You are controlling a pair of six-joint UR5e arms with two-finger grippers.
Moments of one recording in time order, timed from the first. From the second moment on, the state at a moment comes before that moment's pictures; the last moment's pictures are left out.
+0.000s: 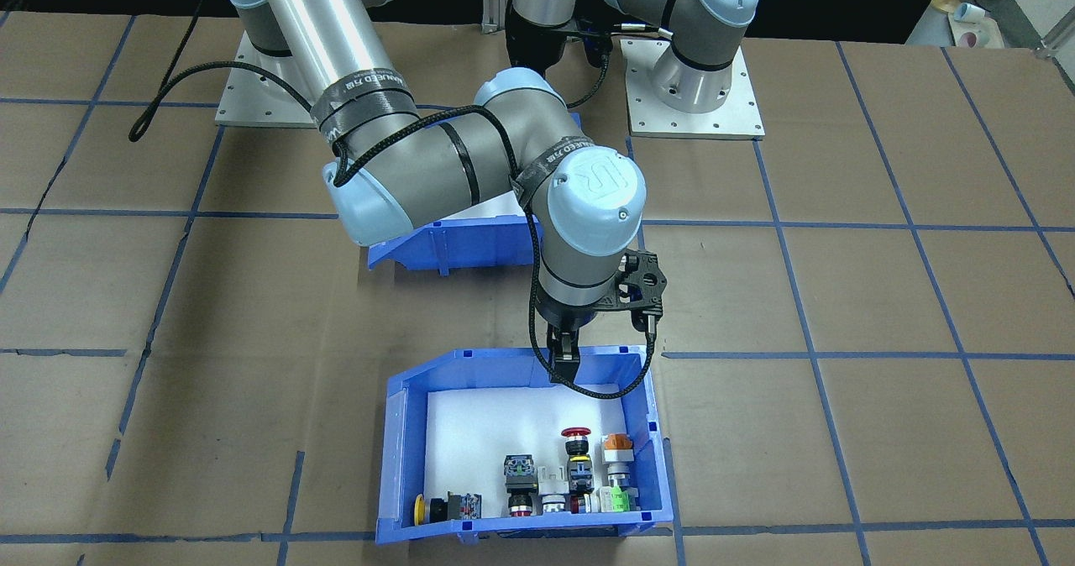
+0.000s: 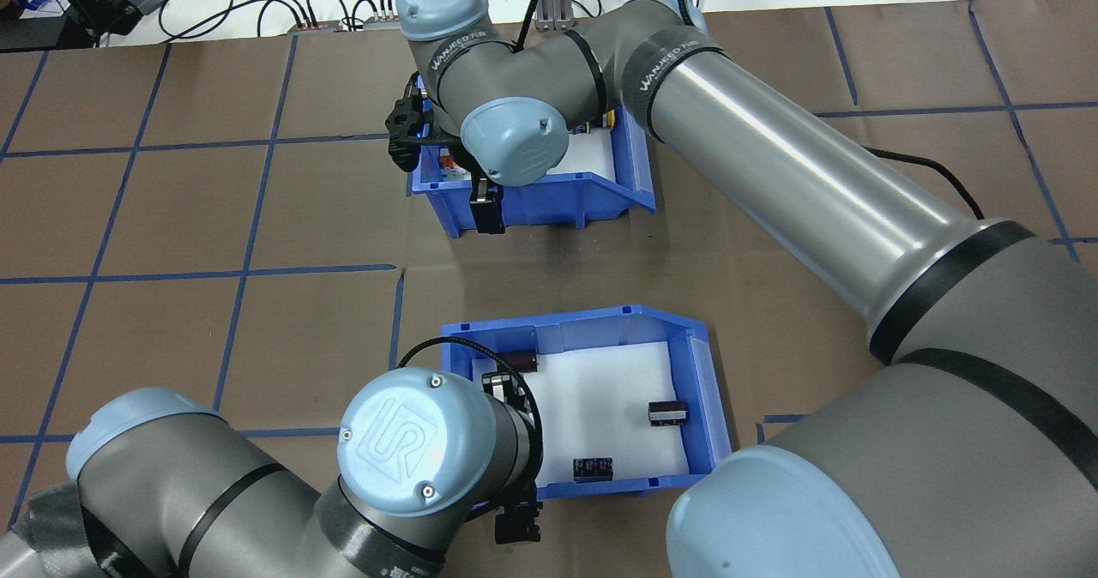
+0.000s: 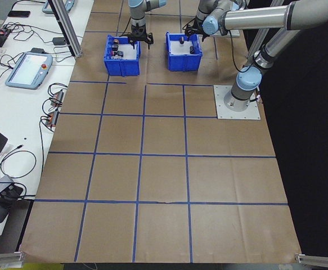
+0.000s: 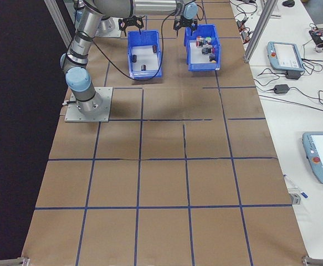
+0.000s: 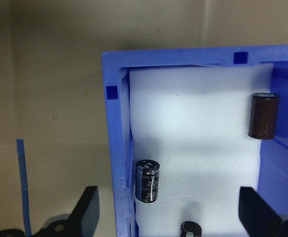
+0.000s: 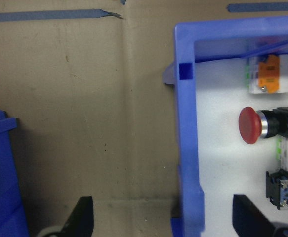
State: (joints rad) left arm -2.14 -1.35 -2.24 -0.99 1.53 -2.25; right arm 2.06 -0.92 1.22 -1.83 -1.58 -1.06
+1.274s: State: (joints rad) left arm -2.16 -1.47 -2.29 -0.82 1.53 -2.25; right arm 2.03 -0.91 1.19 -1.94 -1.64 -1.14
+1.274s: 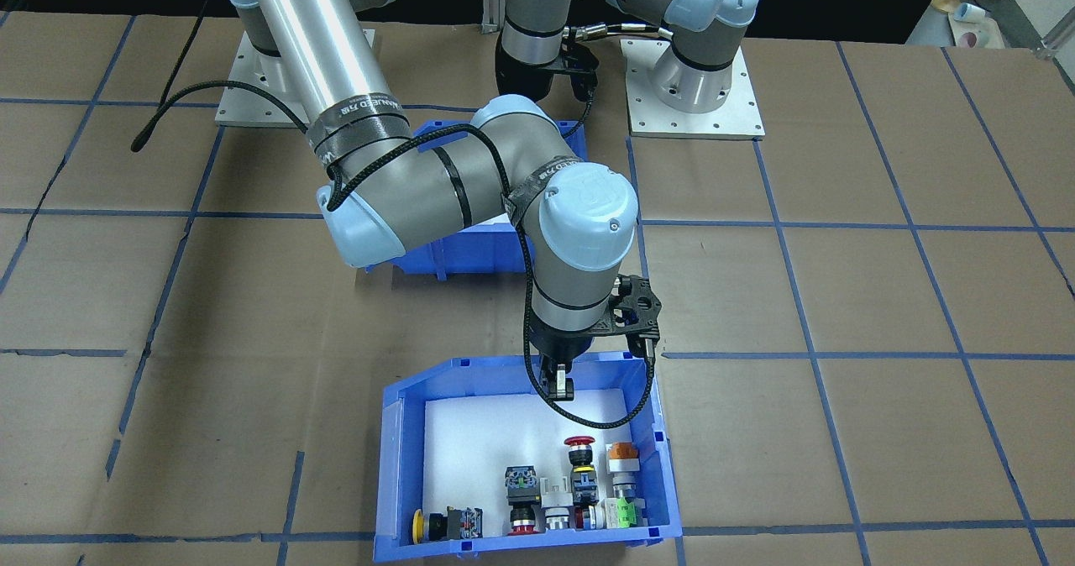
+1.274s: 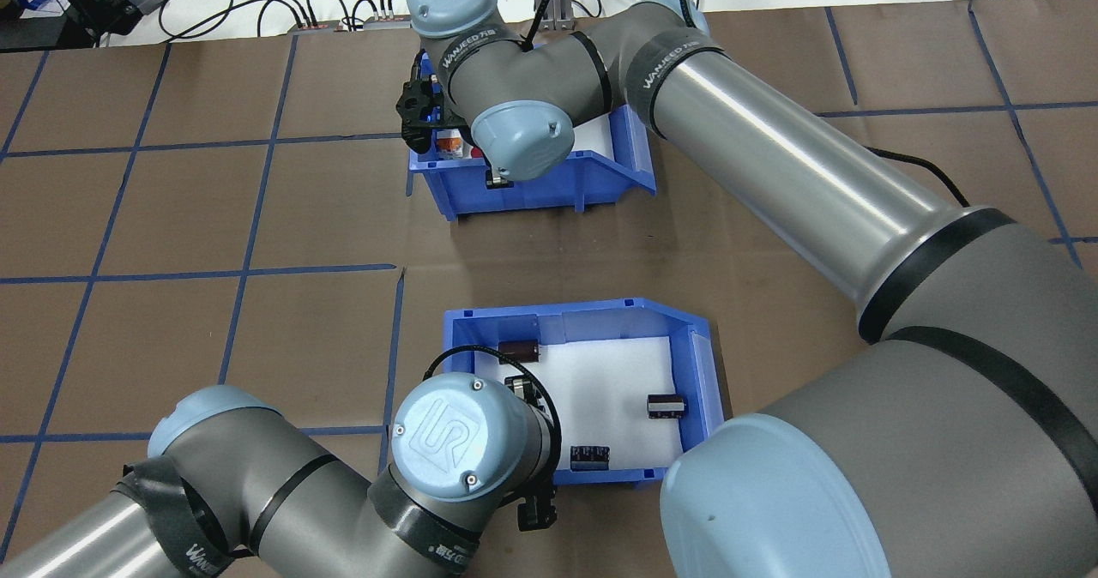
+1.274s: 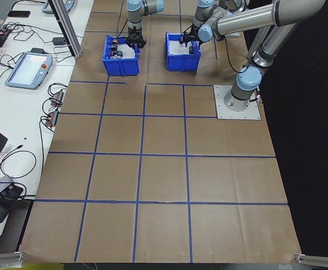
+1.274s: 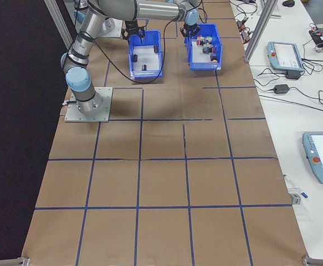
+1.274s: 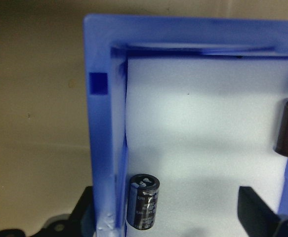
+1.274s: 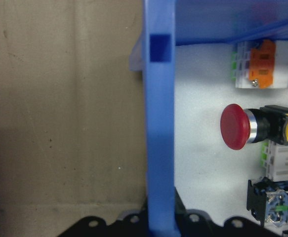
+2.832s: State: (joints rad) left arm -1.85 -1.38 -2.21 -0.89 1.46 -1.78; right arm 1.42 -1.31 1.54 -1.89 -1.64 -1.72
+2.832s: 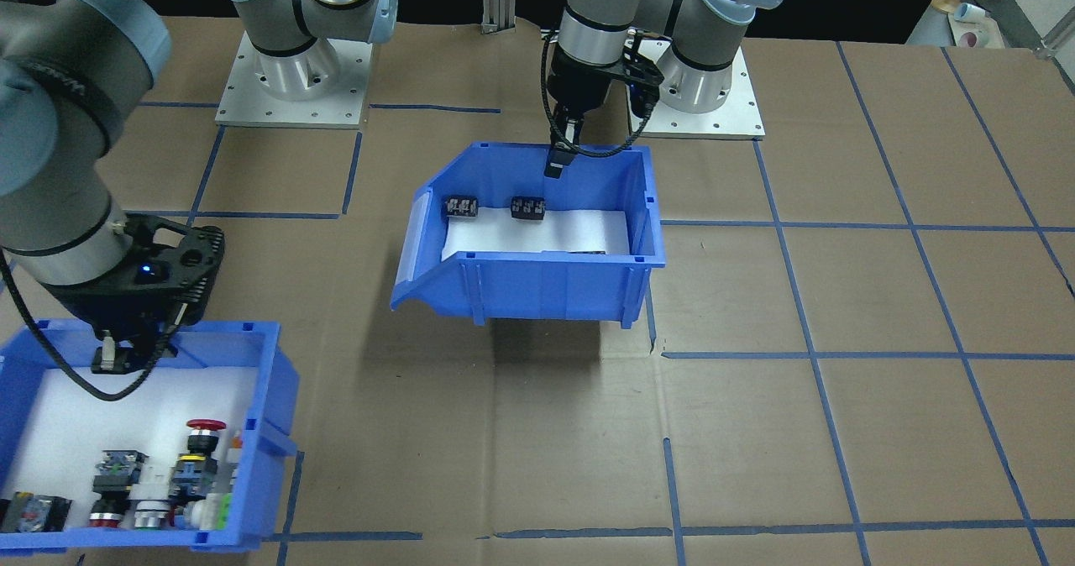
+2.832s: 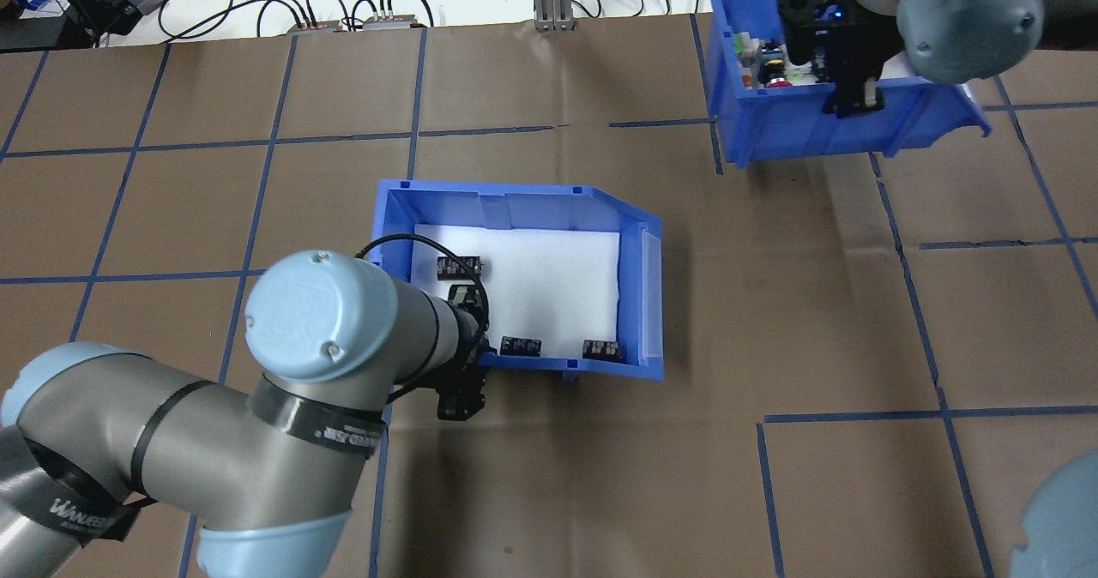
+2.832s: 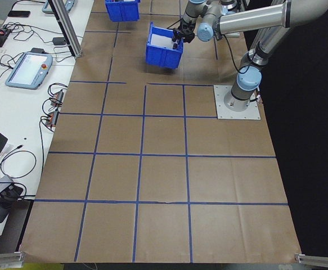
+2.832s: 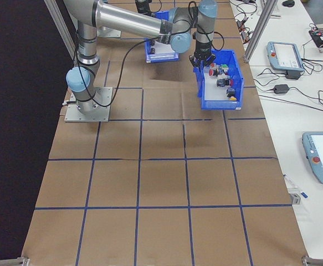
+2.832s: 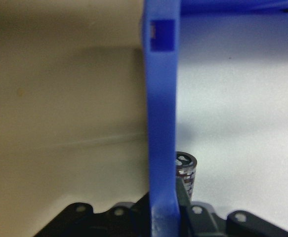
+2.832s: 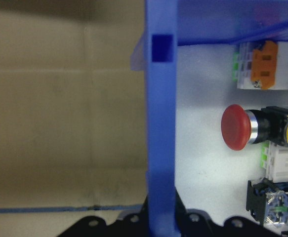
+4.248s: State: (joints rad) left arm -1.81 -2.03 -1.54 -0.91 1.35 -1.74; right arm 1.26 -1.62 1.99 -1.90 -1.64 -1.99
